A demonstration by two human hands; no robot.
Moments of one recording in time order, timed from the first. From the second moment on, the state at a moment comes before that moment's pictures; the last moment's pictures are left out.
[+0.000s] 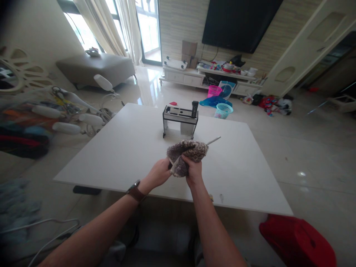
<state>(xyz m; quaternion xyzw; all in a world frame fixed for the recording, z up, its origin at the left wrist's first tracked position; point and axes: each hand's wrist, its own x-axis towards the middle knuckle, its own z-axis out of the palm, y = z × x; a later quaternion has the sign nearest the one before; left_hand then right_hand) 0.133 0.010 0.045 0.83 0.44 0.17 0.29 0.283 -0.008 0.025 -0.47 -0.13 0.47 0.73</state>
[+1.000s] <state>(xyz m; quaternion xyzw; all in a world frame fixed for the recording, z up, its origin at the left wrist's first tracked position) 0.121 0.013 0.046 0.83 0.49 0.12 0.24 0.267 -0.001 0.006 -0.47 -0.06 0.47 0.74</state>
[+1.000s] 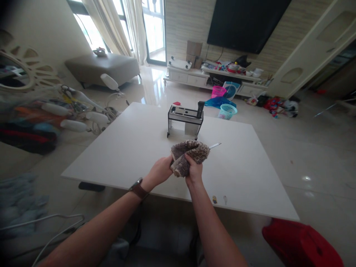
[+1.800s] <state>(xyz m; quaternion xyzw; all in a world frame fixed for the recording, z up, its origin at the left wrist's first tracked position) 0.139 0.018 0.040 0.84 0.42 0.16 0.30 0.319 0.000 -0.007 -0.47 -0.05 0.48 0.74</state>
